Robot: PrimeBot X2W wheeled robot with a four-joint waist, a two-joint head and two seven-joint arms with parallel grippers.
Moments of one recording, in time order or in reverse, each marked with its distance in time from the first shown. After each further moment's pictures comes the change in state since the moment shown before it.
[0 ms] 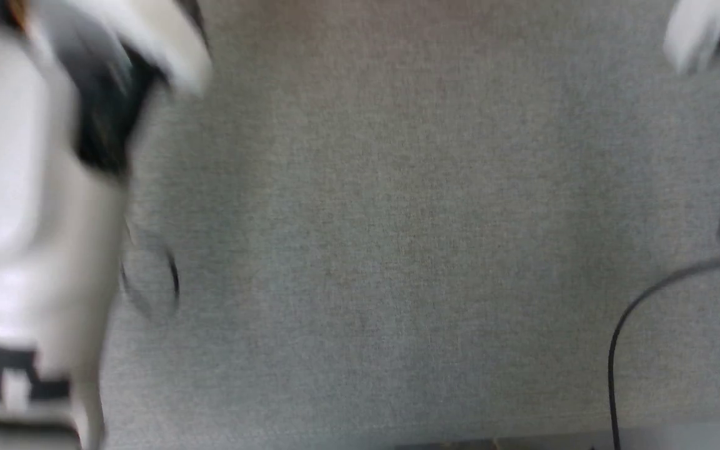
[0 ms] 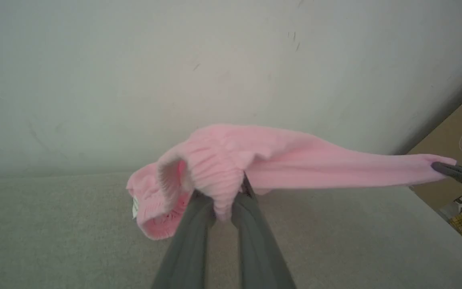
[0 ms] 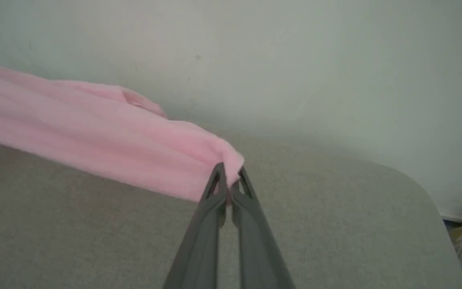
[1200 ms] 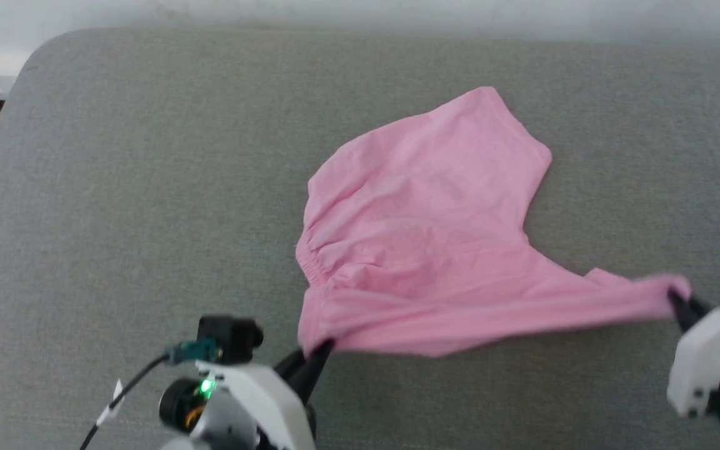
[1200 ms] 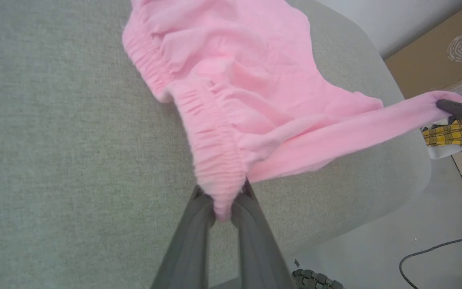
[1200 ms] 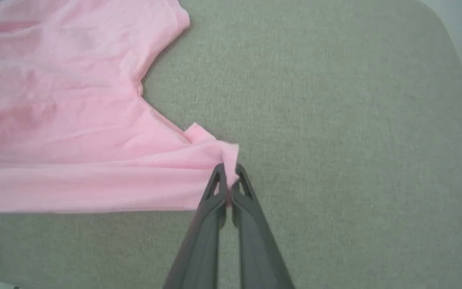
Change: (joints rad) left arm 0.974 0.020 -0.198 -0.458 -0.046 0.167 0.151; right arm 1.020 0.109 -0.220 -0.618 -0.026 0.000 0.264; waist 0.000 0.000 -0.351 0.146
